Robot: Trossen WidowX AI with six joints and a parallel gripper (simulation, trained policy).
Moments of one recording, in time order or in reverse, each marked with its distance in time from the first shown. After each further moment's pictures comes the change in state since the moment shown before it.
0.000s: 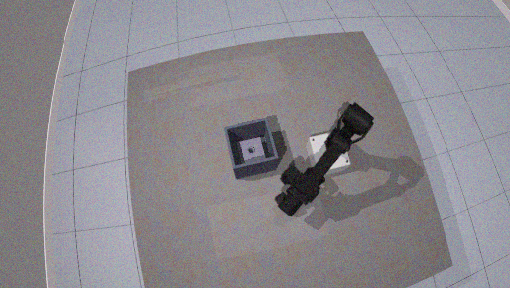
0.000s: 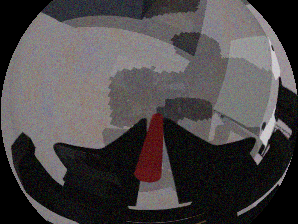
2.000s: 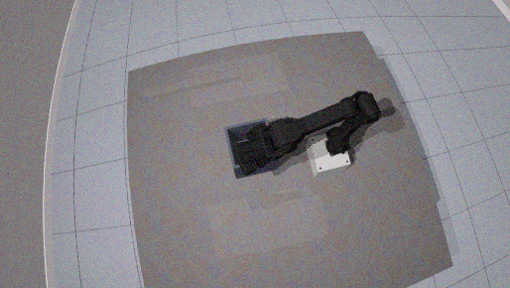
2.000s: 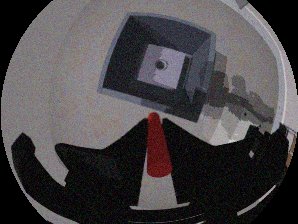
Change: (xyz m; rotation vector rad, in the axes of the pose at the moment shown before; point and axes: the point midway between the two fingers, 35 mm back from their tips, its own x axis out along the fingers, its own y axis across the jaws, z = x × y) arm -0.147 0.047 0.157 0.110 -0.099 0.201
